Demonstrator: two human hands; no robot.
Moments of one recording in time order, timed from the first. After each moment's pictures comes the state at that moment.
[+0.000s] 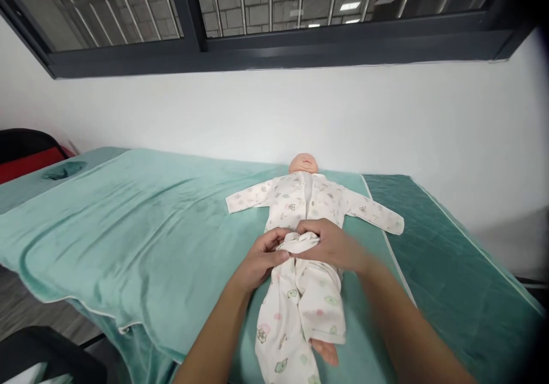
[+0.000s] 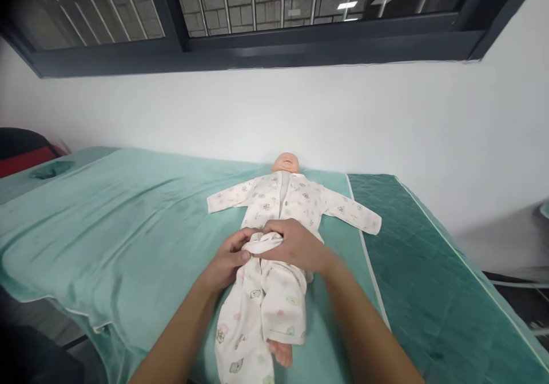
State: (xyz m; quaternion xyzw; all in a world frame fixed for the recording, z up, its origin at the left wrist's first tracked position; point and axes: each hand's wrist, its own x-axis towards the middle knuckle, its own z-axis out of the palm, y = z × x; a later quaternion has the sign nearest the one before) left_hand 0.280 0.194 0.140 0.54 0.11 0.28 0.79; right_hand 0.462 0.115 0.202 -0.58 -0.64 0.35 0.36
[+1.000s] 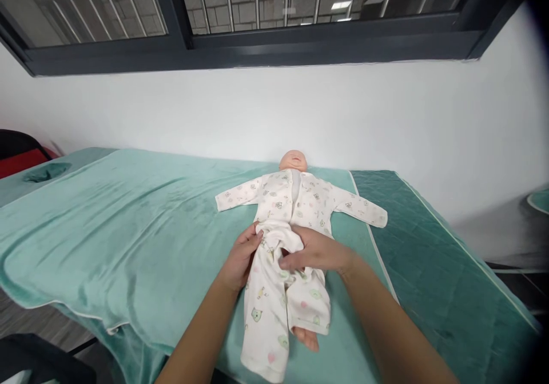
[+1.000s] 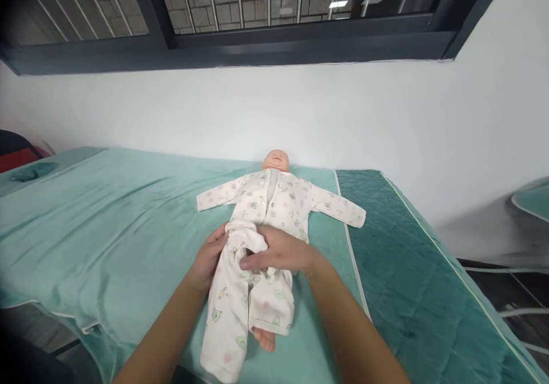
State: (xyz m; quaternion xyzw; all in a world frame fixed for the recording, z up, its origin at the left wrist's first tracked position) left_hand 0.283 0.187 0.136 0.42 0.20 0.34 0.82; right_hand 0.462 0.107 0.186 -0.42 -0.59 0.56 0.39
